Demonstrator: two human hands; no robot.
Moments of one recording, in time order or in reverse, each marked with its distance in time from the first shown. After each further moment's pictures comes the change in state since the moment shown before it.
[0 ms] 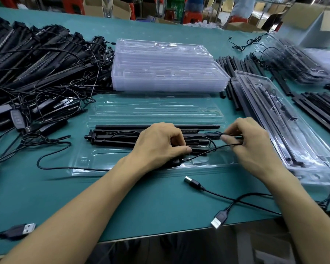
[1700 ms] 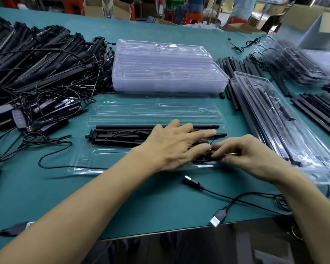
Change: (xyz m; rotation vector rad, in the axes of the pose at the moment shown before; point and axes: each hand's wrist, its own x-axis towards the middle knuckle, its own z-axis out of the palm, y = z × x) left_hand 0.011 0.024 0.003 0.505 -0.274 0.181; right_hand -0.006 -0.003 -0.018 0.309 -0.534 0.103
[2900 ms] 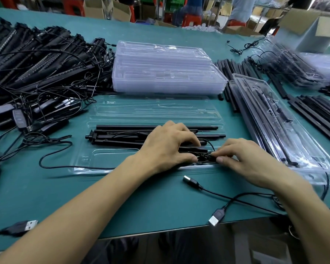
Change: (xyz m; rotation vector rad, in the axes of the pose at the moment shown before) left_hand -0.008 -0.006 0.005 -0.339 0.156 -0.024; right_hand -0.004 -0.006 0.004 -0.533 0.031 0.001
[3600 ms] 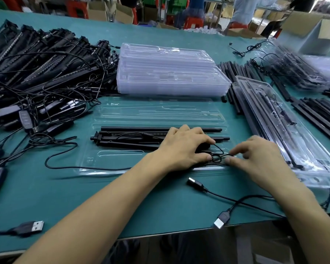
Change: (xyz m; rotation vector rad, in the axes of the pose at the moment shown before) left_hand 0.023 0.010 0.016 0.075 -0.153 -0.015; right_hand -0.006 0.000 0.005 0.012 0.292 0.309
